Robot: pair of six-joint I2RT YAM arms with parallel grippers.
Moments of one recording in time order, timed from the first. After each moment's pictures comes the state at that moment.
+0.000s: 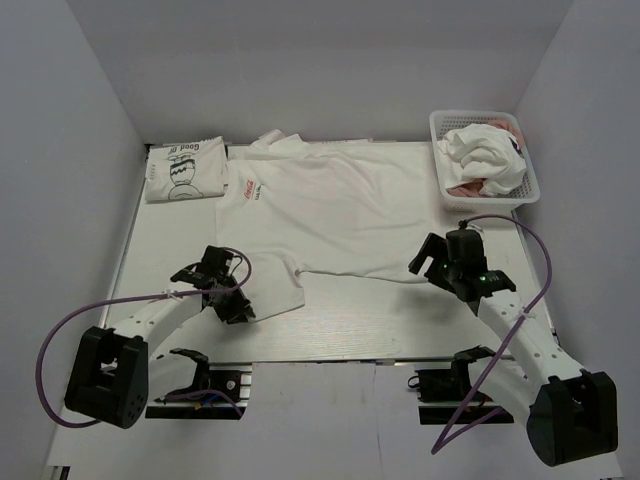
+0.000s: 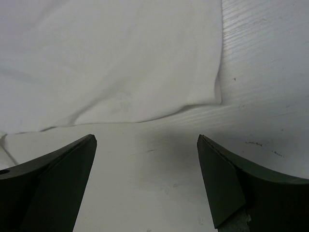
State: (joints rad) left arm -0.29 1.14 0.51 -0.62 0.14 -0.83; right arm 0.27 0.94 0.56 -0.43 0.07 0.62
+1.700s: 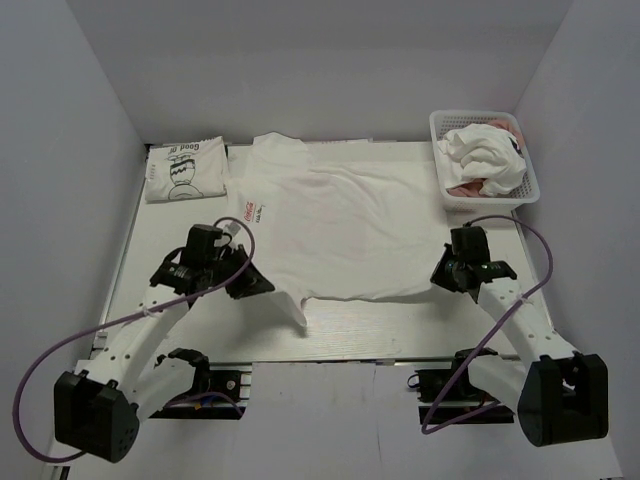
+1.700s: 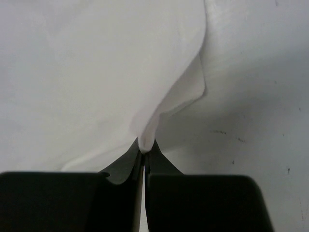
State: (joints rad) left arm -0.31 0.92 0.64 -0.66 0.49 -0.78; right arm 0.17 1.02 0.56 -0.54 0.06 0.55
